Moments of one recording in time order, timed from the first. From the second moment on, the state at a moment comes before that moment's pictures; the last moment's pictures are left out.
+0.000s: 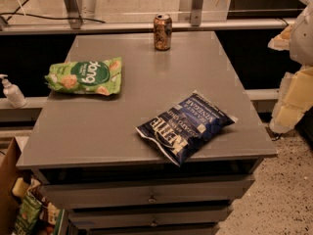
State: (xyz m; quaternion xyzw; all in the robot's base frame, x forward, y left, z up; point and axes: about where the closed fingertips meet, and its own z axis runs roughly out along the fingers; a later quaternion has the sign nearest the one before) arm 0.438 -0.217 0.976 -0.60 0.78 -0.03 0.16
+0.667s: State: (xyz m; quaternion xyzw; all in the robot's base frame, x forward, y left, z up) arm 0.466 -0.219 0.963 -0.60 0.78 -0.03 0.19
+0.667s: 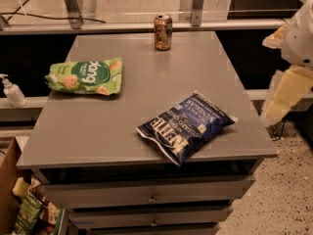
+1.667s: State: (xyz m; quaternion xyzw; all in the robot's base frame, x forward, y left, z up) arm 0.633 -0.220 0.911 -0.50 0.80 0.00 0.32
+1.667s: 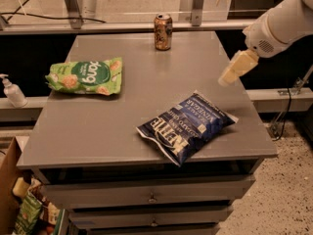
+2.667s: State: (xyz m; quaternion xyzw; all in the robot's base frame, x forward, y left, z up) arm 0.735 -0.205 0.883 -0.44 0.80 0.07 0.40
